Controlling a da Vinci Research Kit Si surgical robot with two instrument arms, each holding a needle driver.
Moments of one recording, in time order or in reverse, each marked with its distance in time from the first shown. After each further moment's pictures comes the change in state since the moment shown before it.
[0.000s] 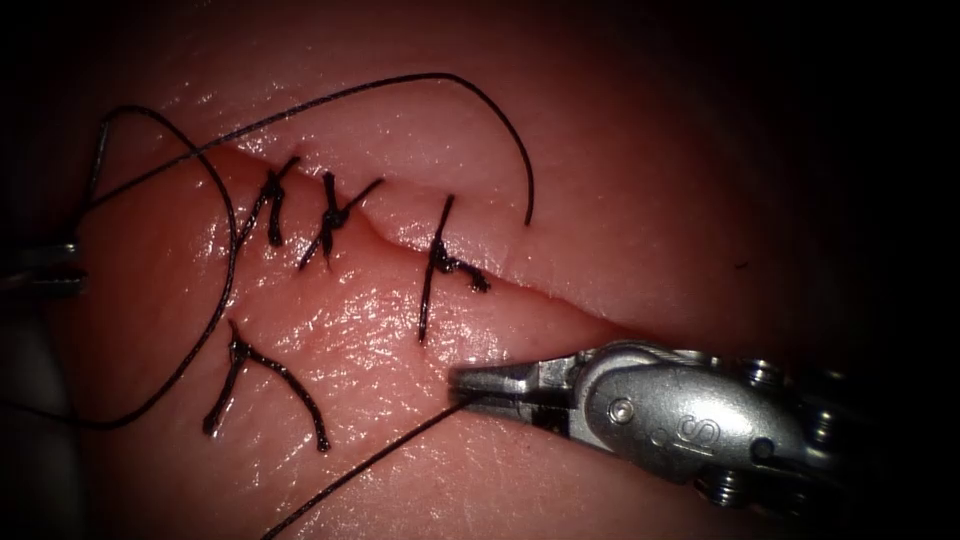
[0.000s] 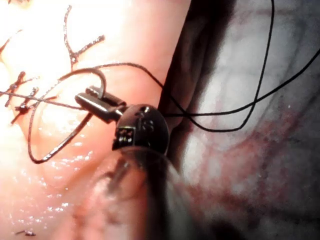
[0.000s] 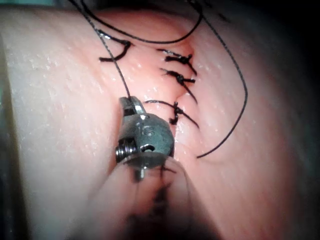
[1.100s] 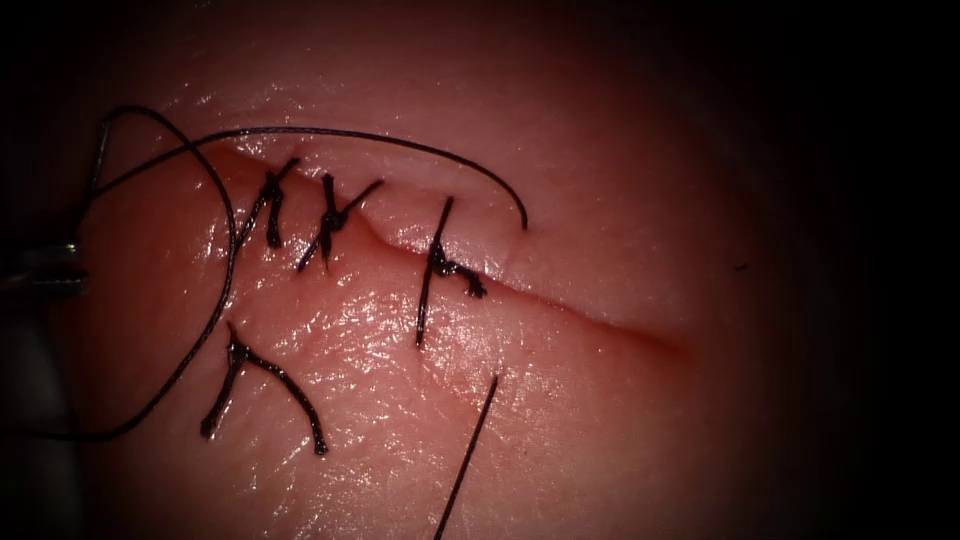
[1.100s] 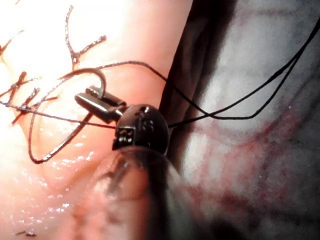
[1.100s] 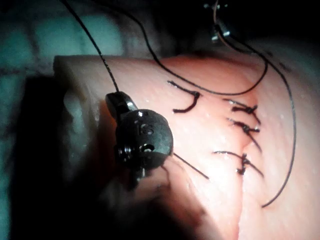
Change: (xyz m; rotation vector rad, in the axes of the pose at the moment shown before) right arm 0.007 -0.009 0.003 0.237 0.044 -0.012; left arm 0.000 0.000 0.000 0.001 -0.001 0.001
